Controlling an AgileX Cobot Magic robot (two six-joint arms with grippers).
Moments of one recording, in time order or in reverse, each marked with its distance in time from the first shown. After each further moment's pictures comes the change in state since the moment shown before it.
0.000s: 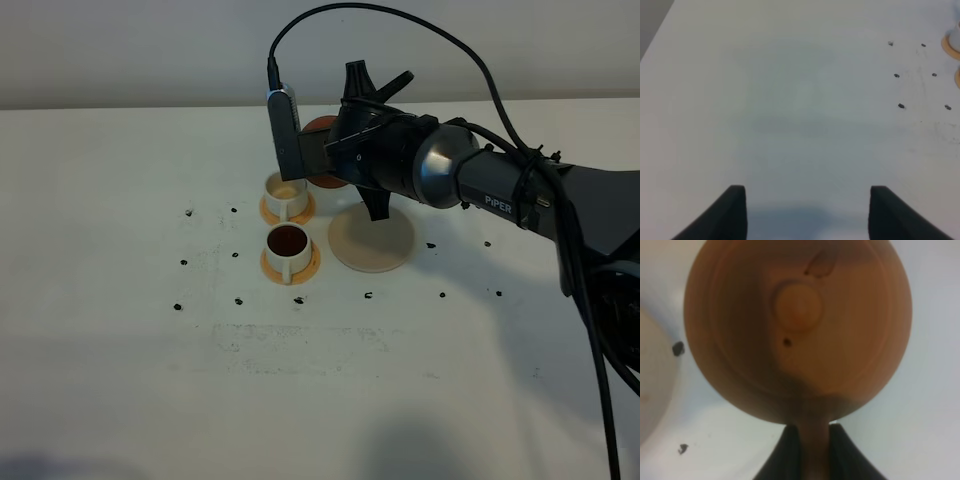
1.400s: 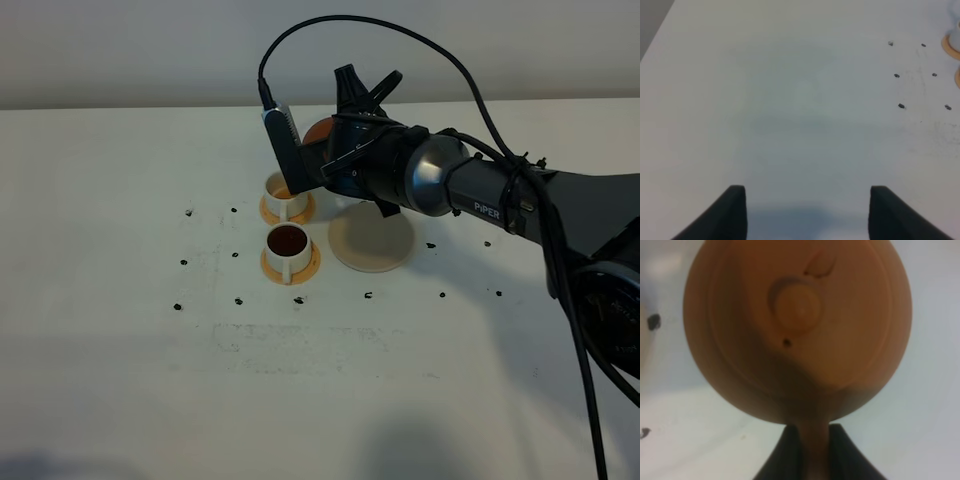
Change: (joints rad) left arm 0.000 0.000 0.000 0.000 0.000 0.000; right arm 0.006 0.028 0.000 -0.133 -0.001 -0.043
